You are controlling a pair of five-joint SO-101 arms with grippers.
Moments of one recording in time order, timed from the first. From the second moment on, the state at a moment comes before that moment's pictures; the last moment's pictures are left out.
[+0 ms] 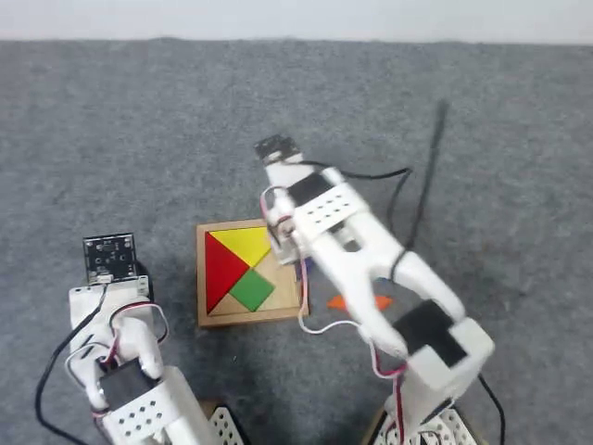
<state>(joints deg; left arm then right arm) -36.8 -103.0 96.9 55.8 -16.4 -40.7 13.0 9.1 70.3 -11.1</state>
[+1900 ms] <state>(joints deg) -36.8 -103.0 96.9 55.8 -16.4 -46.0 14.7 1.1 77.4 -32.2</state>
